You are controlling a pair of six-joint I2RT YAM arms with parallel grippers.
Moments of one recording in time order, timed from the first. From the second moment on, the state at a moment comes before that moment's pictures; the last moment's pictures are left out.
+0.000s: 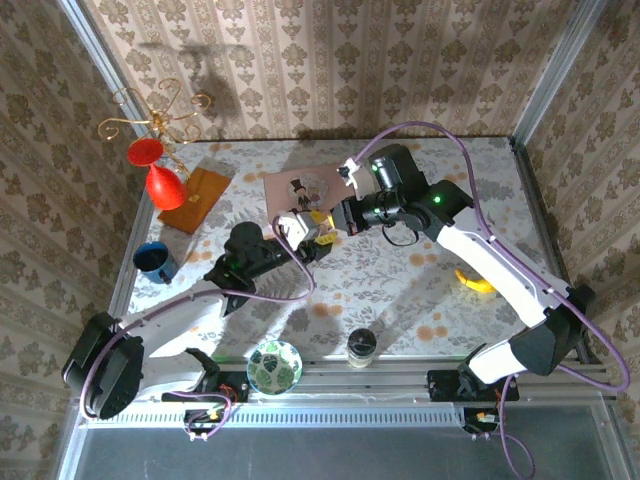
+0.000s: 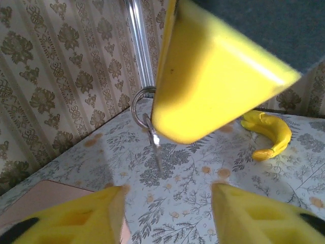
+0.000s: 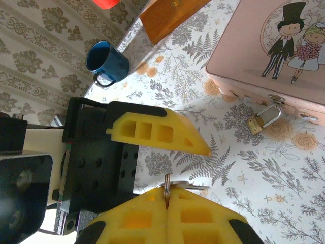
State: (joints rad) left arm -0.72 1.20 0.60 0.57 0.40 0.14; right arm 0.62 1.47 1.54 -0.78 -0.39 0.31
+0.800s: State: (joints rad) left arm -0.72 1.28 0.60 0.76 0.37 0.07; right arm 0.62 1.49 1.54 -0.78 -0.40 0.33
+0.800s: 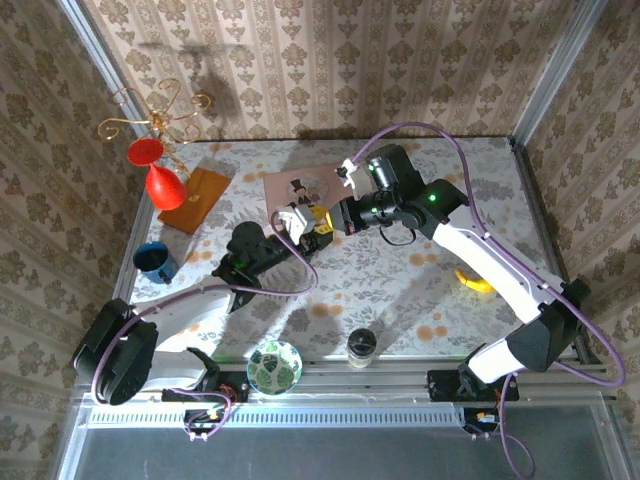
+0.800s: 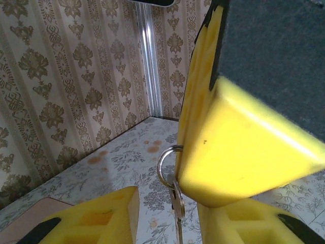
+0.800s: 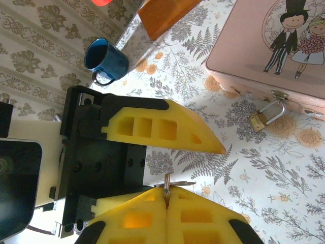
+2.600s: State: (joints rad) left arm -0.74 1.20 1.23 -0.99 0.52 0.59; right arm 0.58 1.35 1.34 -0.67 -0.80 -0.07
